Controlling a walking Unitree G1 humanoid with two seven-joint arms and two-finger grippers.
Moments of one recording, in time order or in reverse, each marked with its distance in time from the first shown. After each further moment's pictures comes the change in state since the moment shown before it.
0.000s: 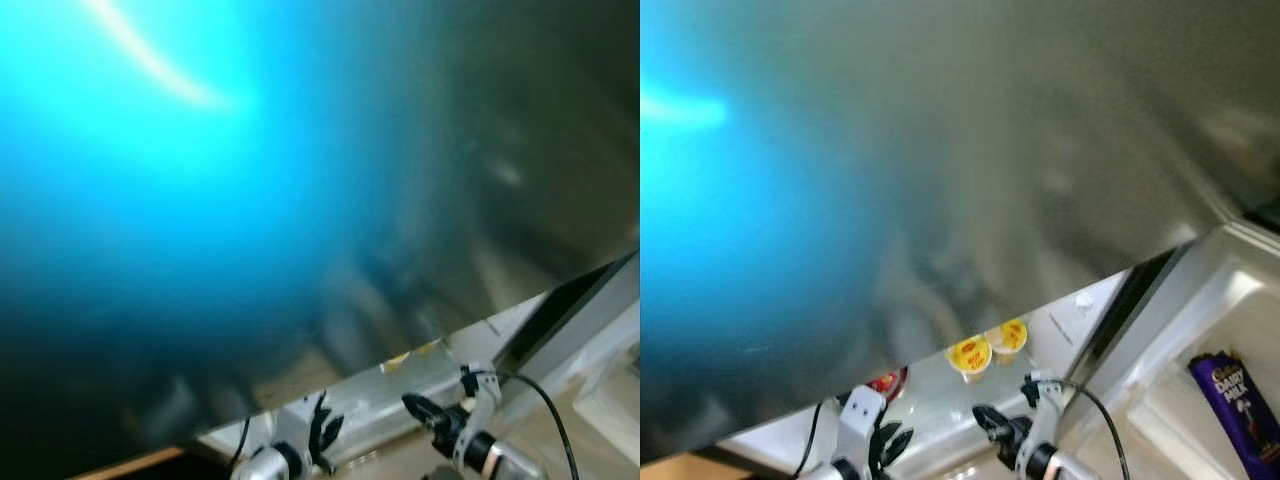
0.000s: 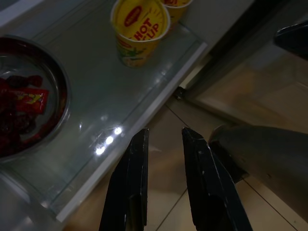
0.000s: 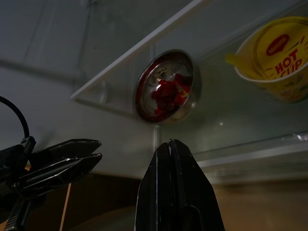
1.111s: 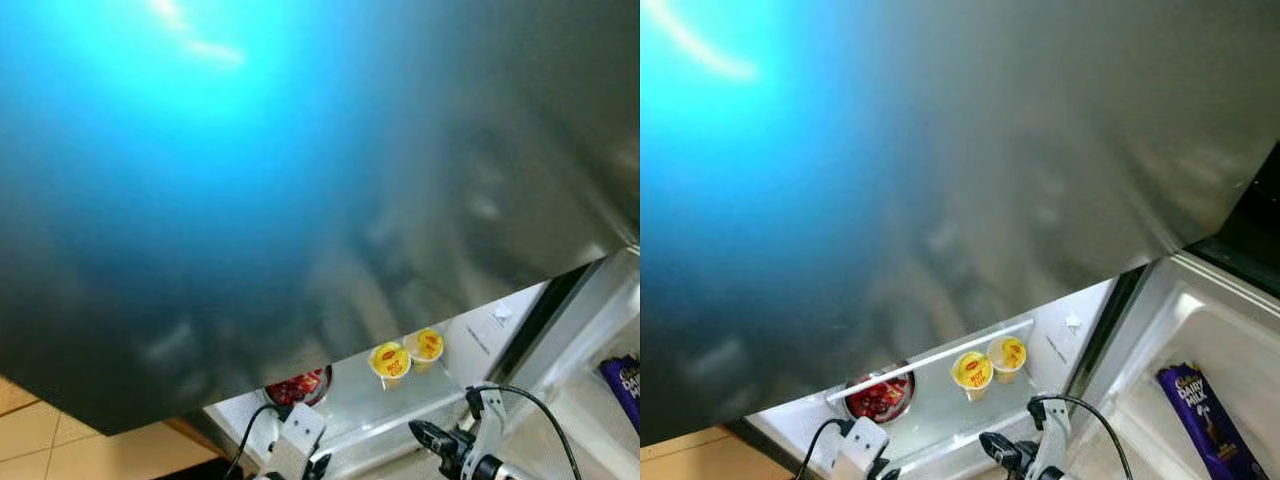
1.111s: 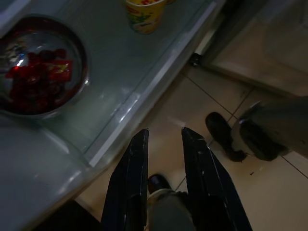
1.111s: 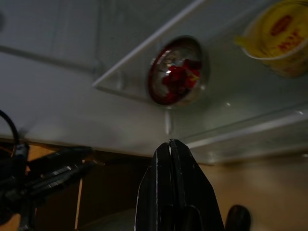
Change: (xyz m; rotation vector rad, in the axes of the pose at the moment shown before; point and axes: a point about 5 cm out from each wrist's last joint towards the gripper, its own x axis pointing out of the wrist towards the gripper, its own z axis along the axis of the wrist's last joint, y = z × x) left arm -0.017 0.009 -0.035 0.084 0.176 0.066; right arm -0.017 -0.013 -0.022 0.100 0.090 -0.084
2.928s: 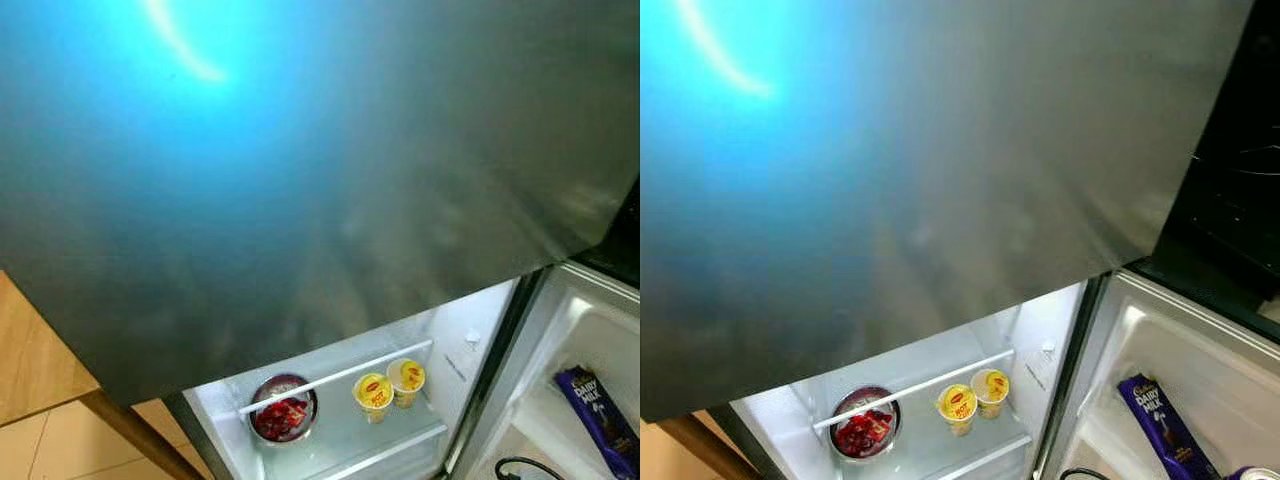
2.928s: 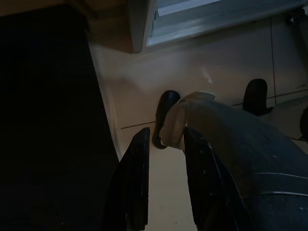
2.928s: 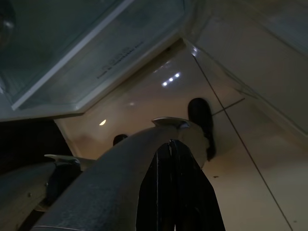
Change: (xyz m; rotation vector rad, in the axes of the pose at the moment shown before) left arm -0.075 0.009 -0.115 -0.570 0.410 0.408; right arm -0.071 -0.047 -0.079 0.074 0.293 -0.684
